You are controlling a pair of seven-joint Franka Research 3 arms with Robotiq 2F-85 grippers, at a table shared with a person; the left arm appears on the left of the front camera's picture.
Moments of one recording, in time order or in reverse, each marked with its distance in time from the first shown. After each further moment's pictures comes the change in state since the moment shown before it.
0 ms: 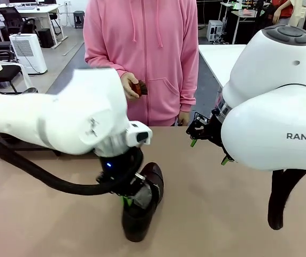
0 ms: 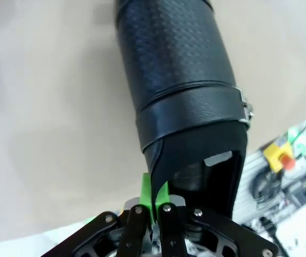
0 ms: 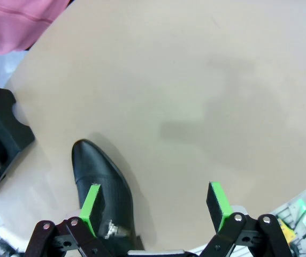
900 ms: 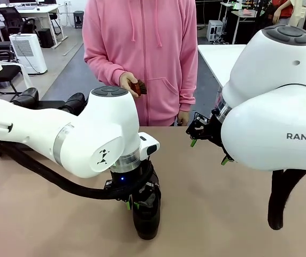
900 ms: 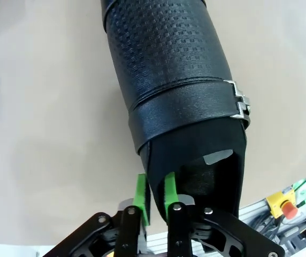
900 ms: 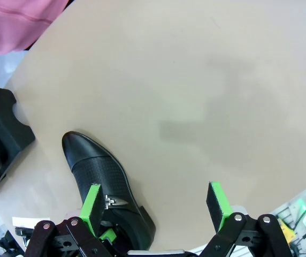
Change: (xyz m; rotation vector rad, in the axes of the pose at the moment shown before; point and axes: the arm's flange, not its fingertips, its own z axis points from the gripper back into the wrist) left arm 0.012 -0.019 -0.052 0.077 -0.106 0.154; right arm 0.000 0.000 0.000 0.000 0.000 0.000
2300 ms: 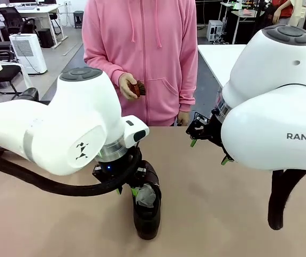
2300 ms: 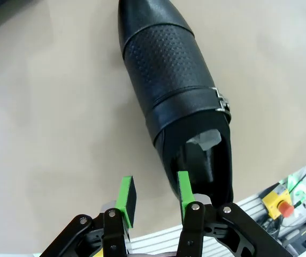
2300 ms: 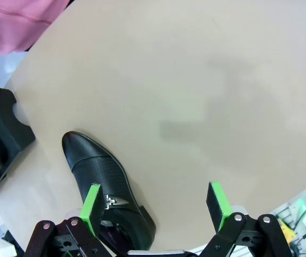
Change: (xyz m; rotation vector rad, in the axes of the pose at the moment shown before) left arm -0.009 0.018 0.044 -0.046 -0.129 -0.038; right arm 0.000 0.000 0.000 0.000 0.000 0.000
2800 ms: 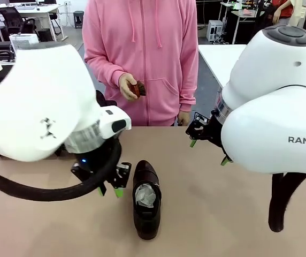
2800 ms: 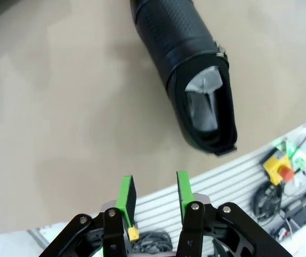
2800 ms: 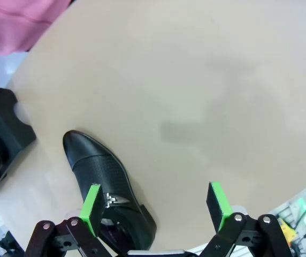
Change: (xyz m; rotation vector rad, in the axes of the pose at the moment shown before) left arm -0.027 0.022 0.052 -0.019 0.054 -0.041; right arm -0.004 0.001 0.003 0.004 -0.006 0.002
